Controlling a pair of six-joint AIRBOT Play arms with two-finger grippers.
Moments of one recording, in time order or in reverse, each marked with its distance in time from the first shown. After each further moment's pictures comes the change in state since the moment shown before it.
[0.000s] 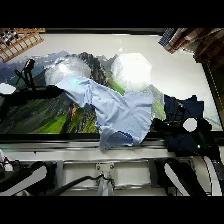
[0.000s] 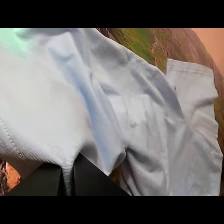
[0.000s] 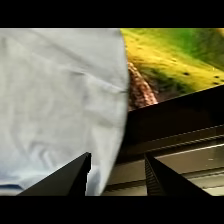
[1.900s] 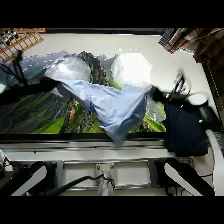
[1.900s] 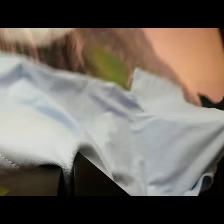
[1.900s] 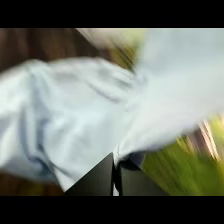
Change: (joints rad) left arm 0.016 0.135 0.048 -0.073 0.015 -0.010; right arm -0.034 -0.289 0.355 0.634 -0.297 -0.540
